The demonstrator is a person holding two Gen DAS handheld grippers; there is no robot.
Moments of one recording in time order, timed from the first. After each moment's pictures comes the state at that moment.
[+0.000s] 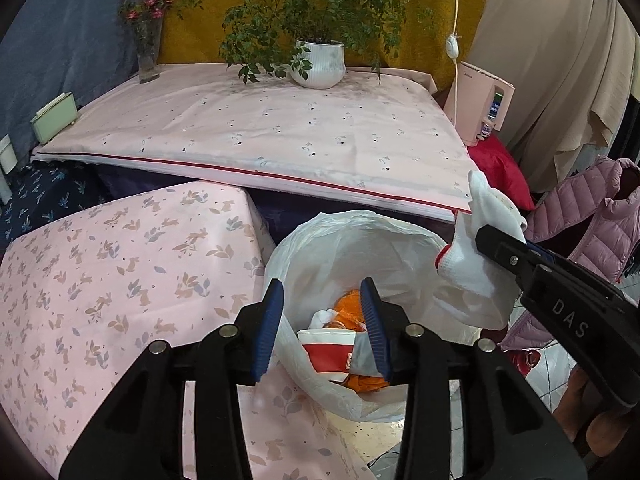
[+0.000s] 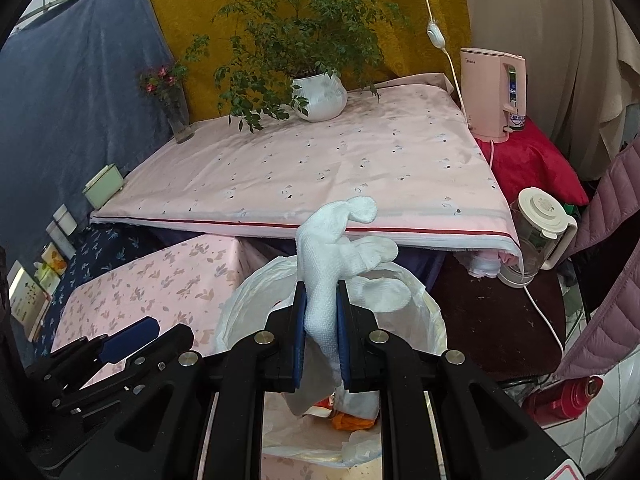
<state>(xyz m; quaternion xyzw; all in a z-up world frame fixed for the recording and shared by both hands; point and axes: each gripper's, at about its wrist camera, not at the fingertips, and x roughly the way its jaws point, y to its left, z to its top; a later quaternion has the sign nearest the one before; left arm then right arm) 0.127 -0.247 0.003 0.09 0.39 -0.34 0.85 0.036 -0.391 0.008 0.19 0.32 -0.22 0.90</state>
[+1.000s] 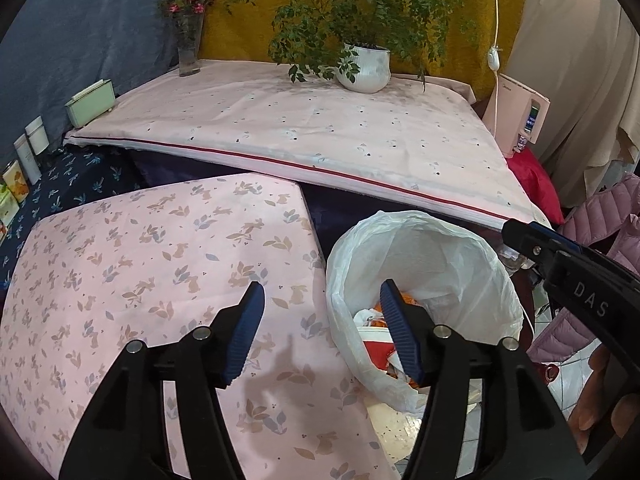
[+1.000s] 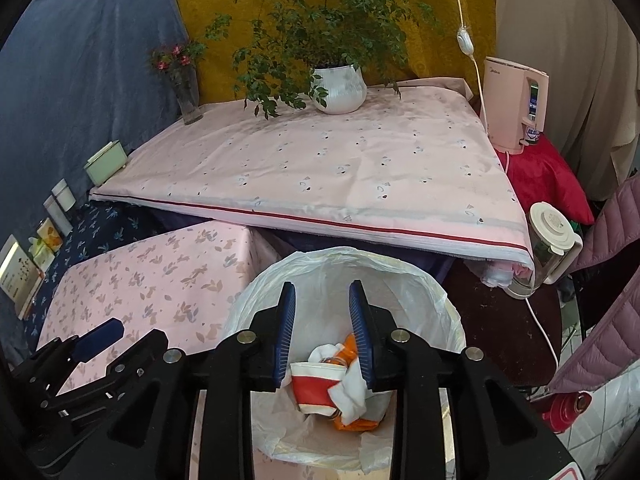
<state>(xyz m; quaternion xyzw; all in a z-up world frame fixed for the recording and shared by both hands) 0.139 -0.208 -0.003 0.08 0.39 -0.29 0.87 0.062 -0.370 0.007 0.16 0.34 -0.21 0.90</state>
